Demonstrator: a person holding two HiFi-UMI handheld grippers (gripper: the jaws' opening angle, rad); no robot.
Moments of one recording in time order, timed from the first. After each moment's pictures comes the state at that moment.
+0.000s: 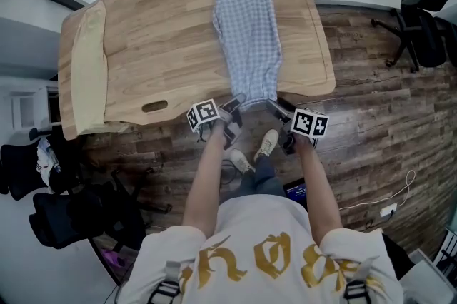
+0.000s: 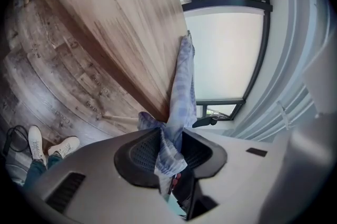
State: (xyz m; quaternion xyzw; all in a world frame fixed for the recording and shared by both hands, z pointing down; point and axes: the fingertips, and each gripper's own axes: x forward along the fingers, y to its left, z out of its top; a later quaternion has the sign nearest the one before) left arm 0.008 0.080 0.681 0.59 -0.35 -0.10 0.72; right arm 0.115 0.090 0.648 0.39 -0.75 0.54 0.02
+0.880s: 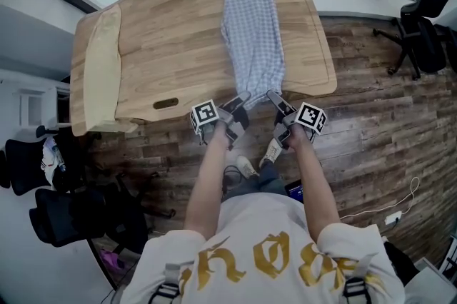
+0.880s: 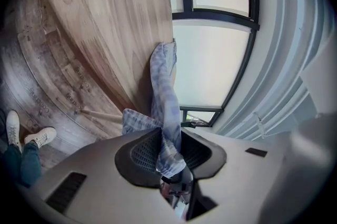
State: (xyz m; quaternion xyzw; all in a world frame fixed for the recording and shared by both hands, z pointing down) left arm 0.003 0.092 0.598 0.60 -0.30 -0.20 0.72; right arm 0.093 0.088 0.621 0.36 -0.66 0.64 -0.17
